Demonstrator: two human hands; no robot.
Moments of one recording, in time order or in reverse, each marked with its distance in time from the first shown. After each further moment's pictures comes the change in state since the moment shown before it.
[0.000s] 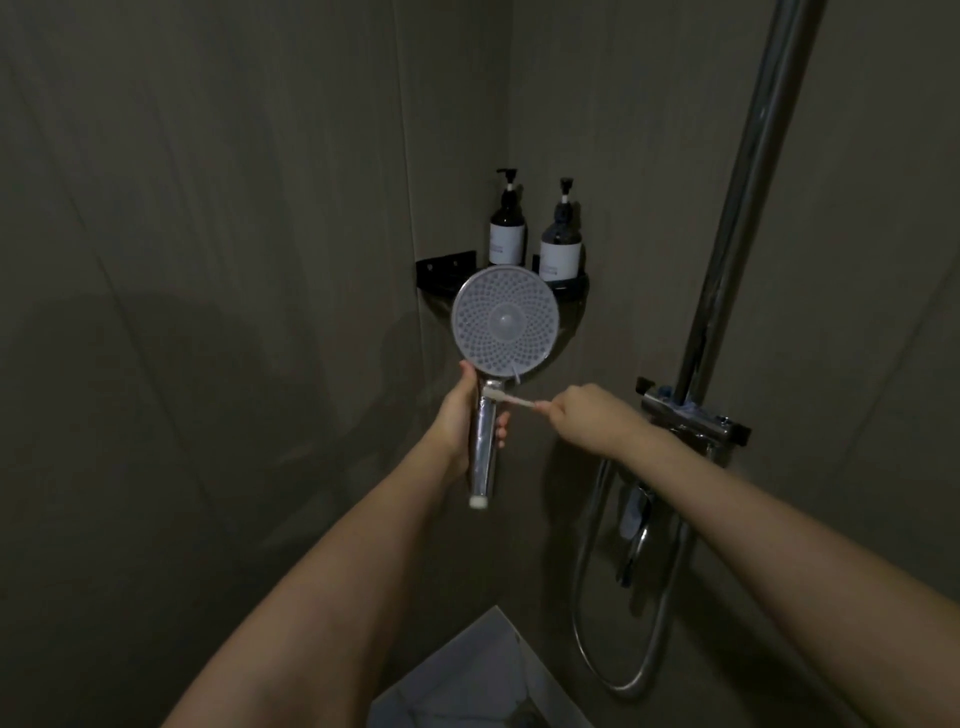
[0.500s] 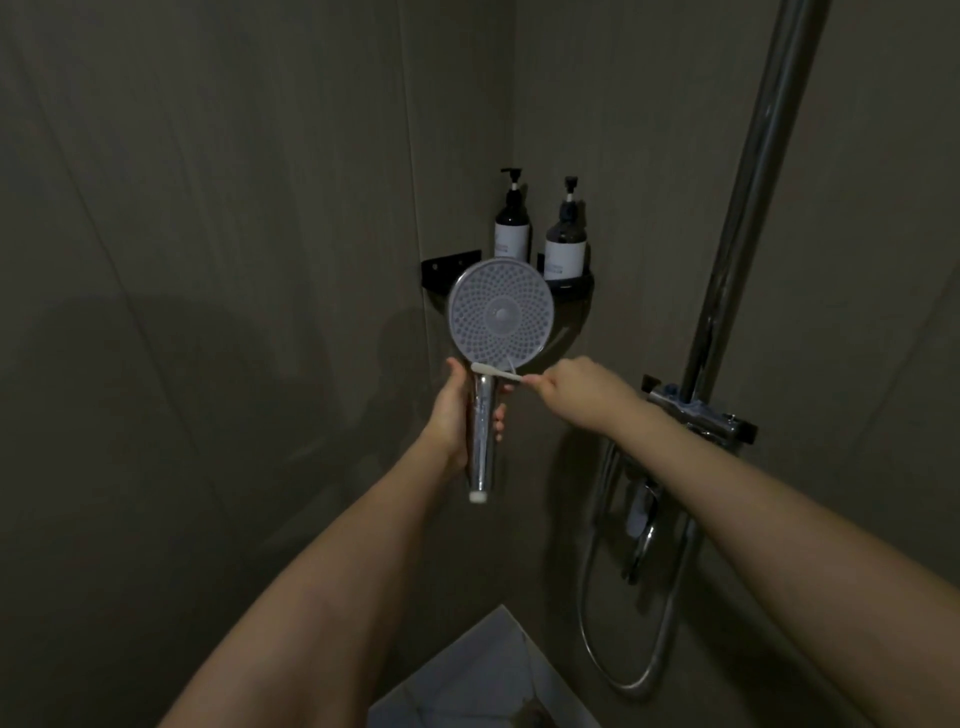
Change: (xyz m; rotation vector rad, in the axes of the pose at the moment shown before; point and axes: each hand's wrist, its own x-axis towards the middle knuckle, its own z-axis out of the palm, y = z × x) left_hand -0.001 0.005 -0.008 -0.020 0.042 -0.028; right_hand 0.020 -0.009 -0.006 -0.037 0.104 -0.044
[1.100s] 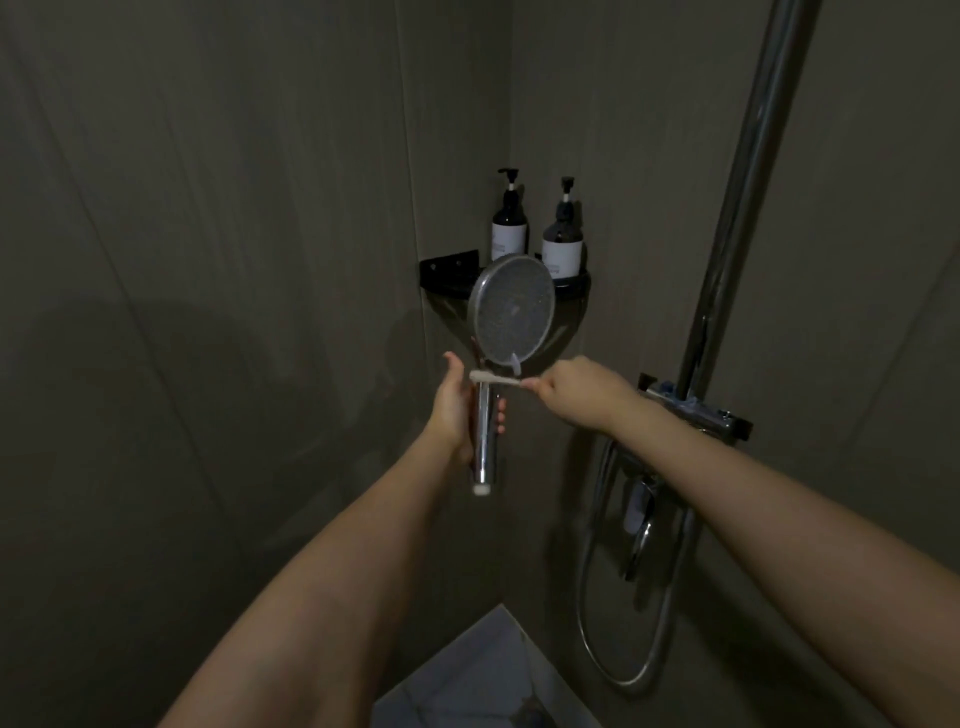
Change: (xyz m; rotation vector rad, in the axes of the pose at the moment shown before) left_hand -0.006 0.005 0.010 -0.045 0.034 0.002; right_hand -0.006 -0.002 -0.005 -0.024 -0.031 -0.023
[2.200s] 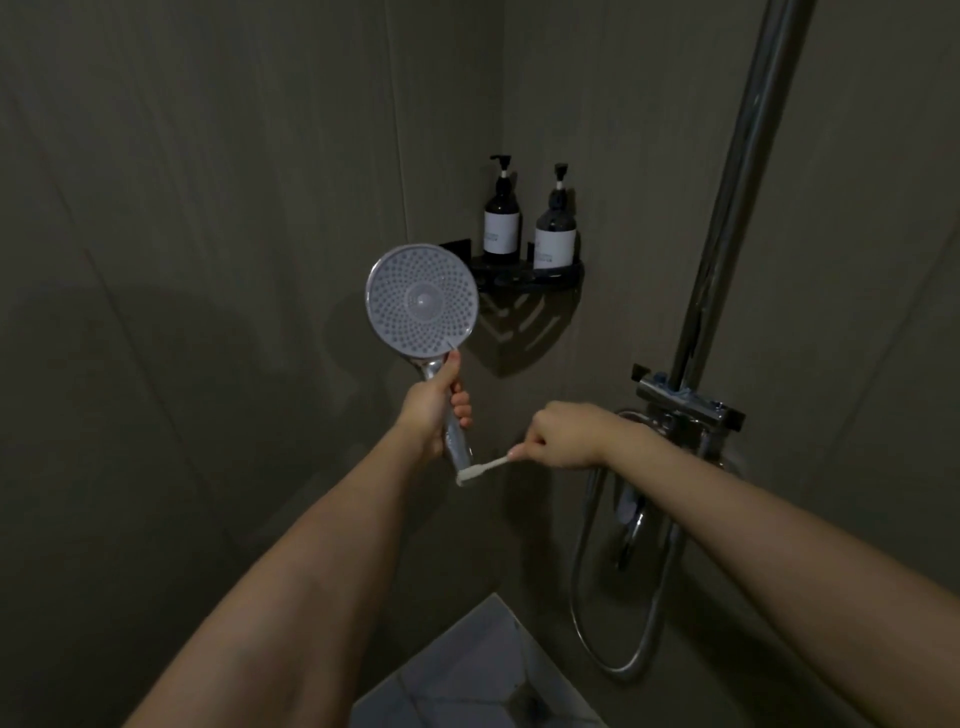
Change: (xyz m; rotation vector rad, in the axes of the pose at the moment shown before) left_hand 0.004 -0.002 -0.021 -0.021 0.112 0.041; right_hand -0.017 0.002 0.027 -0.256 -0.292 -0.153
